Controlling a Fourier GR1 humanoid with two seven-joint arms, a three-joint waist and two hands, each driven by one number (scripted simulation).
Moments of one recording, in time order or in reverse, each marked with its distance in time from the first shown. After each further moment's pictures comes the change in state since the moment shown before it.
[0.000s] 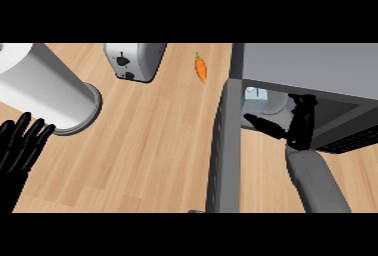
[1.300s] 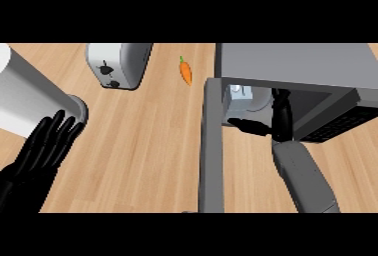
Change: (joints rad) left arm -0.014 -0.078 -0.113 0.011 -0.119 0.040 -0.003; right arm -0.123 0.026 0.021 0.211 -0.041 0.159 -0.035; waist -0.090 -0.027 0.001
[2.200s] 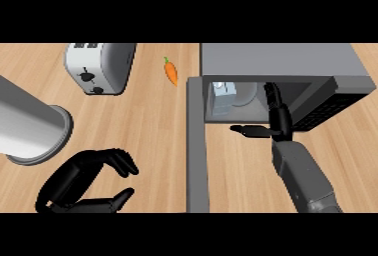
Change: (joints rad) left arm -0.059 0.030 -0.160 0.208 -0.171 -0.110 -0.105; right arm -0.089 -0.007 -0.115 0.288 -0.160 0.308 0.104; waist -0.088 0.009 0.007
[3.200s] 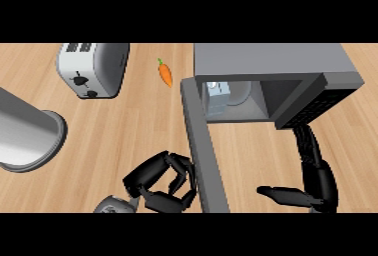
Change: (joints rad) left arm -0.182 -0.039 -0.337 0.409 -0.237 0.138 -0.118; right arm 0.696 -0.045 0.190 -0.889 -0.004 0.100 0.192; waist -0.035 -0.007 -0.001
